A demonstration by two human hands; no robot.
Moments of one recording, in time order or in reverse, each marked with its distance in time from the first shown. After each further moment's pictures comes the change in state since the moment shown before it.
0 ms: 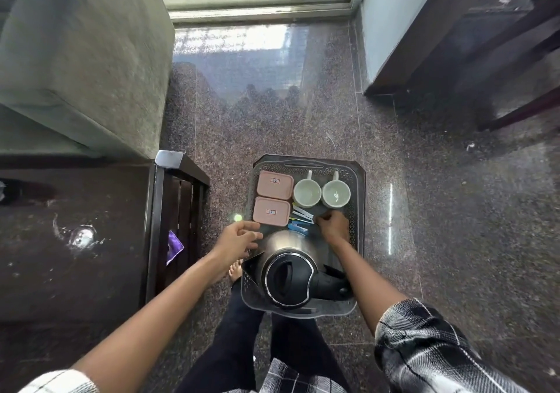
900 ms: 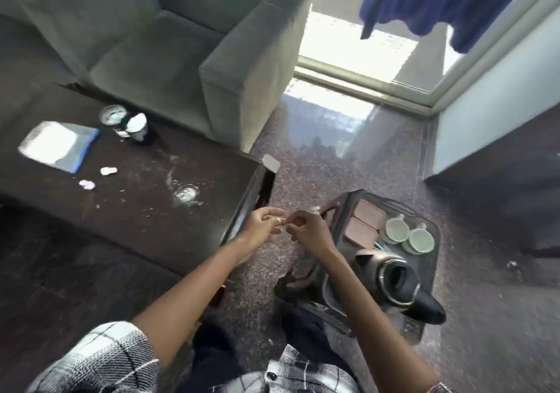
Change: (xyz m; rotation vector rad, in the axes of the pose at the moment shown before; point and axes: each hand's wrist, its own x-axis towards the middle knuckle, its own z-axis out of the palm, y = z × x) left_hand -0.105 -0.091 -0.170 -0.390 0.172 0.232; right_hand -0.273 -0.151 0.138 -0.211 -0.336 -0.714
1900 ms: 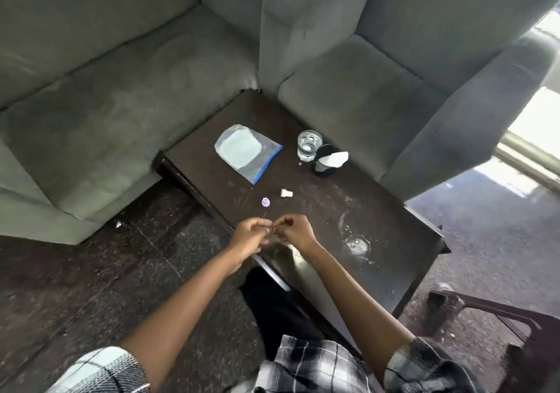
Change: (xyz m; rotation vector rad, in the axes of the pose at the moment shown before) left_hand 0.006 -0.081 -0.507 -0.212 0.378 -0.089; right_hand 0.141 -0.281 0.450 0.017 -0.404 0.045
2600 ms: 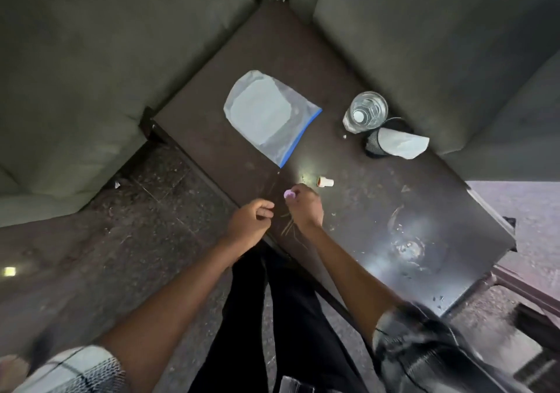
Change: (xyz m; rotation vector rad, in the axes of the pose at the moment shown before) left_hand 0.173 -0.009 -0.082 0.324 -0.064 -0.168; right_hand 0.189 -0.006 0.080 -0.326 0.190 0.178
